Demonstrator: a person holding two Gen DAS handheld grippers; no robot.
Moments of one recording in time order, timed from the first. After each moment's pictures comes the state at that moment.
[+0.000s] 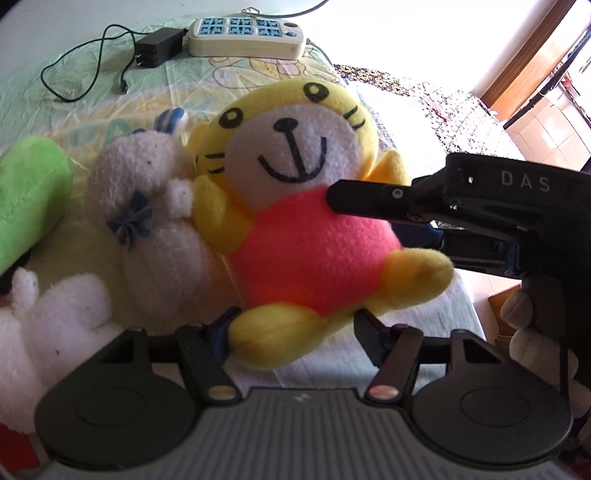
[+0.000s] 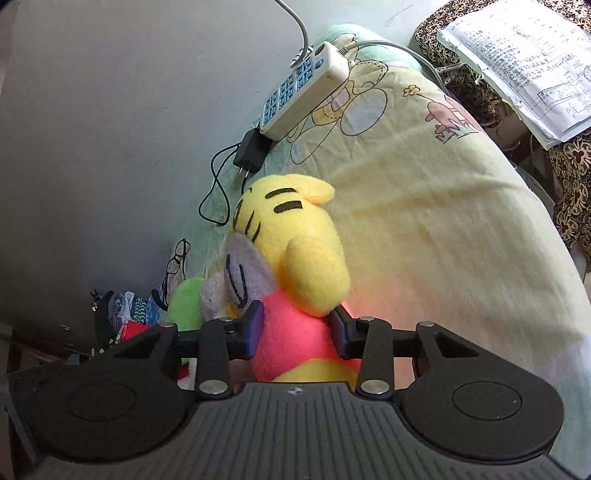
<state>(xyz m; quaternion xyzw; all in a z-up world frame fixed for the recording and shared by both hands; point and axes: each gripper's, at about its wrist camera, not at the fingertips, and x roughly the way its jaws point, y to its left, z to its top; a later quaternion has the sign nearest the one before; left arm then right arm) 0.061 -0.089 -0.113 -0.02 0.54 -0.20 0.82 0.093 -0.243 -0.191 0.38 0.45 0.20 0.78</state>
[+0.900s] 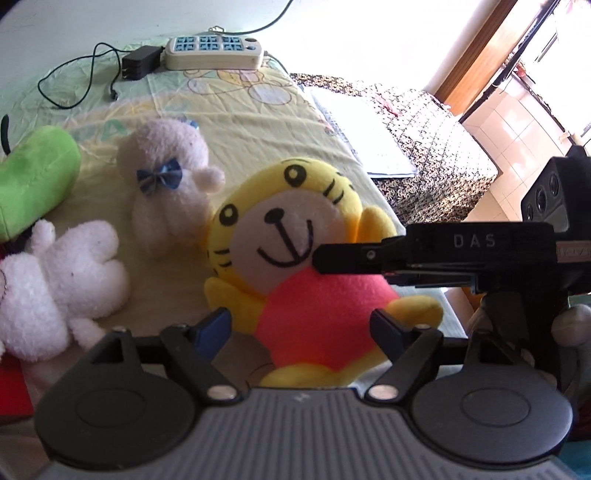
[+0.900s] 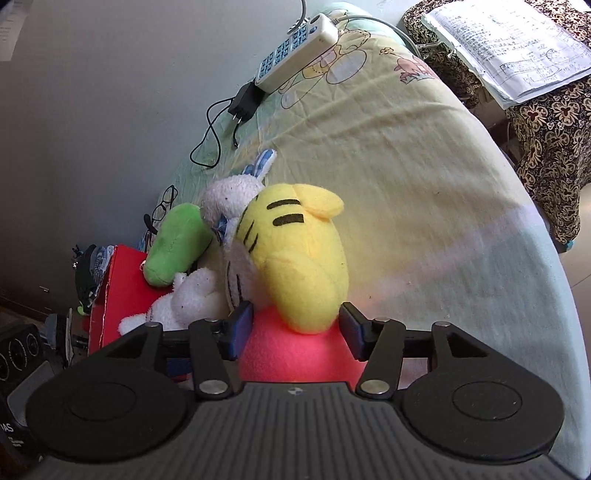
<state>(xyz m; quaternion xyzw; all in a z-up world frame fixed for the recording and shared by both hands) 0.014 -0.059 -0.097 -0.03 0.52 -0.25 0.82 0.027 -0.232 -0.194 0.34 0.49 0.20 0.78</state>
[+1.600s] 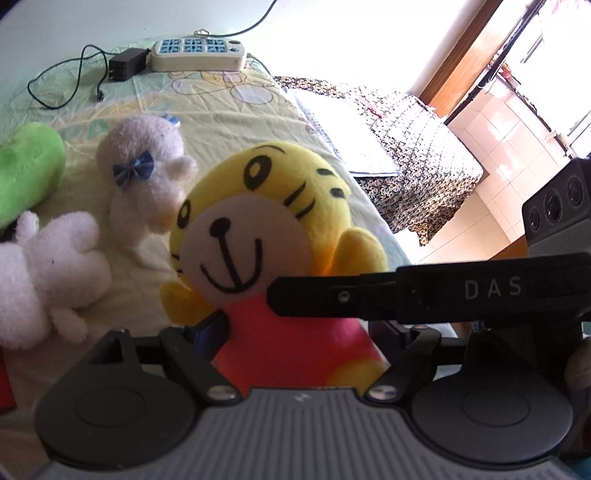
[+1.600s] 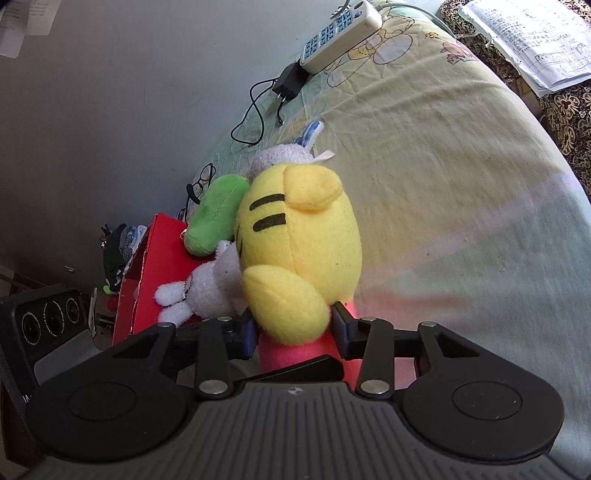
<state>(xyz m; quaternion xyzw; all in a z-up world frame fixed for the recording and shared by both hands) -0.013 -0.066 -0.098 -0.03 0.50 -0.27 0.82 -0.006 -0.204 -0.173 0.32 0.47 0.24 0.78</state>
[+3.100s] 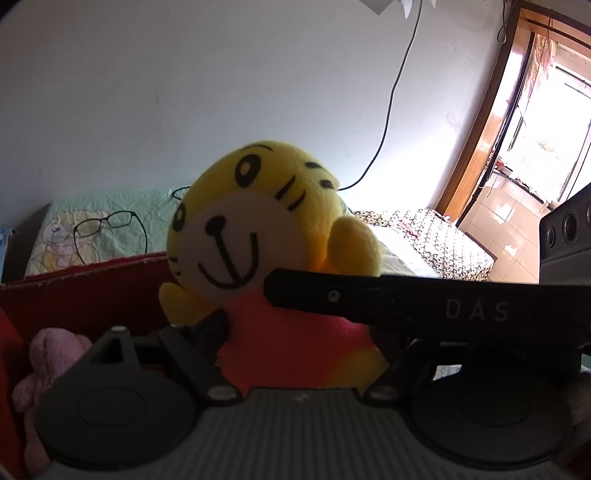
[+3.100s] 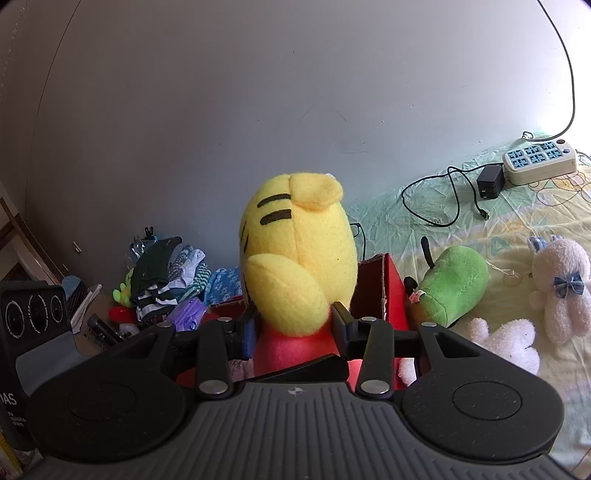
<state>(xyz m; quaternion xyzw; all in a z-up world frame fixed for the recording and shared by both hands) -0.036 0.214 -0.001 -0.05 0.32 -0.25 0.91 -0.023 0.076 -0.066 0.21 0.29 0.28 0.89</state>
